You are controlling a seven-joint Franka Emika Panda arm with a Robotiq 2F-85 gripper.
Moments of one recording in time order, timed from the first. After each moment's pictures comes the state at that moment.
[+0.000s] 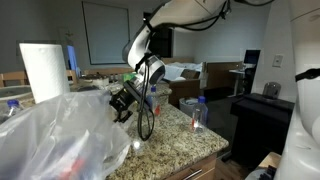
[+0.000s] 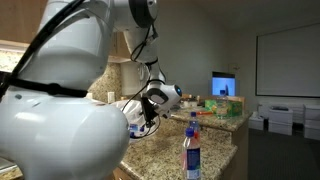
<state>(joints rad) 0.23 0.28 0.11 -2.15 1.33 2.27 -0.37</state>
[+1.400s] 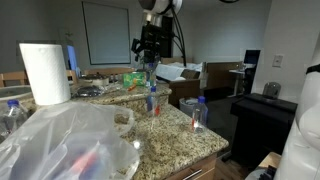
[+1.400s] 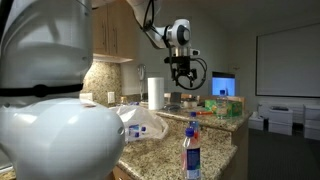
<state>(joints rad) 0.09 0.03 0.03 -1.78 0.06 2.05 0.13</state>
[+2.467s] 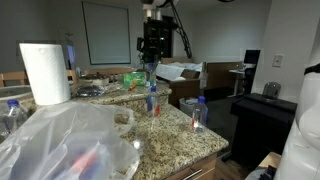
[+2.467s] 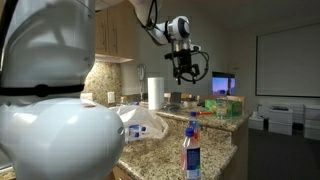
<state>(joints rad) 0.09 0.06 0.03 -1.68 -0.06 1.83 0.21</state>
